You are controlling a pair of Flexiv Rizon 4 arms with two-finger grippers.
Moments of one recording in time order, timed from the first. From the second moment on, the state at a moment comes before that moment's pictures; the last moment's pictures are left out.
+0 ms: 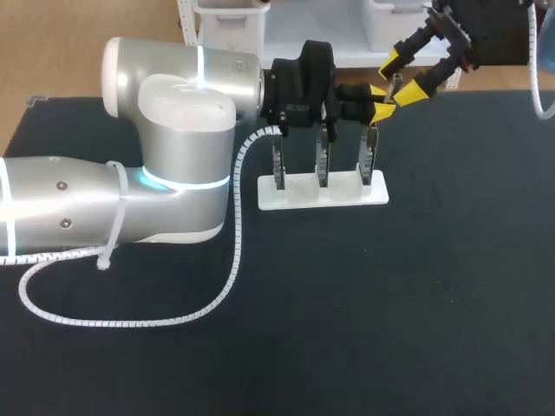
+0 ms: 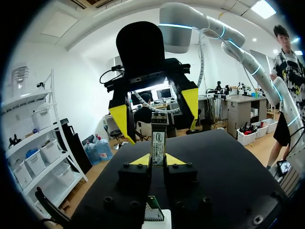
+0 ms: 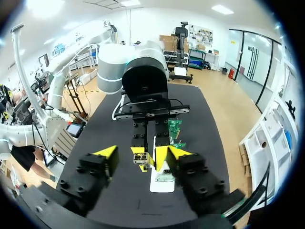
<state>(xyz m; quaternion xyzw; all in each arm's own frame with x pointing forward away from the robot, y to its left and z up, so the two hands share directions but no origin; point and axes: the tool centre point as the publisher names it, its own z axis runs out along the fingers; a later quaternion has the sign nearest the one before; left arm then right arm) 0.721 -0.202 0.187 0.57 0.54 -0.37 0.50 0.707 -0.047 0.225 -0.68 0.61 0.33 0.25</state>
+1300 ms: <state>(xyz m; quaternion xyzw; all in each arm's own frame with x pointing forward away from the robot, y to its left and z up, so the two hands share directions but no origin) 0.721 -0.202 0.187 0.57 0.54 -0.37 0.50 0.708 -0.047 0.225 -0.68 0.60 0.33 0.25</state>
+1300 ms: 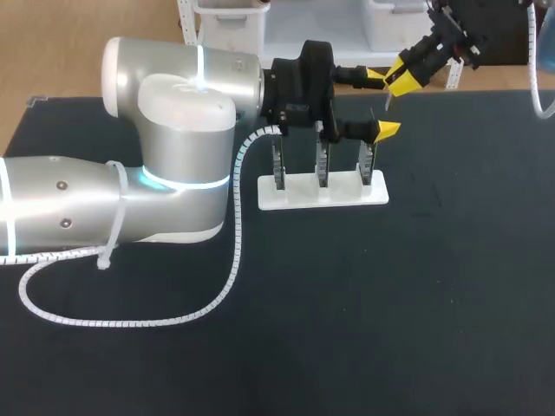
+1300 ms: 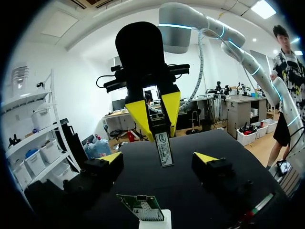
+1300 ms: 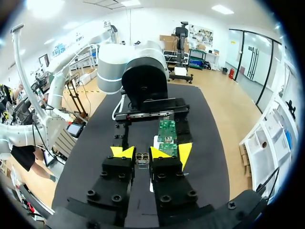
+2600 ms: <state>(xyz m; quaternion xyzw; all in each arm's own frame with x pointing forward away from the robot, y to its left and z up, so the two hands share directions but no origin) 0.744 -0.138 0.195 0.63 0.60 -0.28 0.41 0.708 -0.047 0.225 -0.68 0.60 0.33 0.25</state>
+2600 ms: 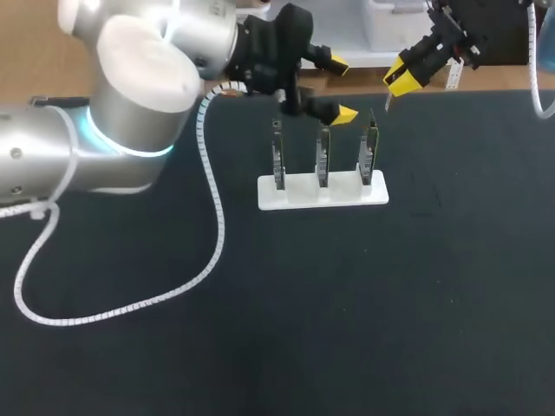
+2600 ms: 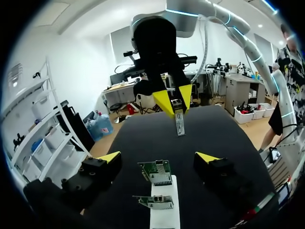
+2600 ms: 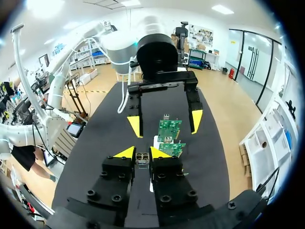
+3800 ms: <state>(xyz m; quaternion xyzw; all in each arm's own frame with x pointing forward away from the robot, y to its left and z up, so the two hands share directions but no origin) 0.752 -0.119 0.197 0.66 0.62 -0.26 0.34 0.694 -0.039 0.211 -0.67 0.61 0.35 0.23</state>
